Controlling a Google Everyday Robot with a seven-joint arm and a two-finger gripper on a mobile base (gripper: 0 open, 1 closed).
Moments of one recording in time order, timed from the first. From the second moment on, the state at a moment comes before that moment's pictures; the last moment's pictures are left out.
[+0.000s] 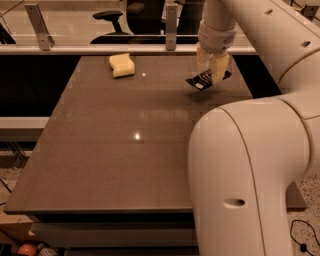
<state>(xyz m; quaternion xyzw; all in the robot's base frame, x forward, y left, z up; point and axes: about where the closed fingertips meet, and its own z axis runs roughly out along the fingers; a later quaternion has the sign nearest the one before) 0.712 -0.161 0.871 -0.87 0.49 -0.06 0.06</state>
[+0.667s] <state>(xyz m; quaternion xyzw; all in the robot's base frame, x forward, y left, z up) 0.674 -0.147 0.901 -0.87 0.48 -0.08 0.09</state>
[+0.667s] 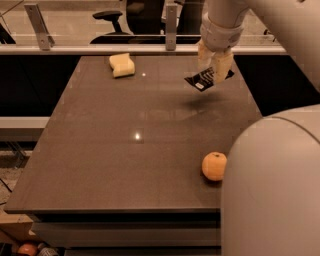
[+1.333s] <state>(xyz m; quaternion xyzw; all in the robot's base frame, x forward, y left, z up) 0.686 -0.129 0.929 -0.87 0.45 -0.11 0.15</state>
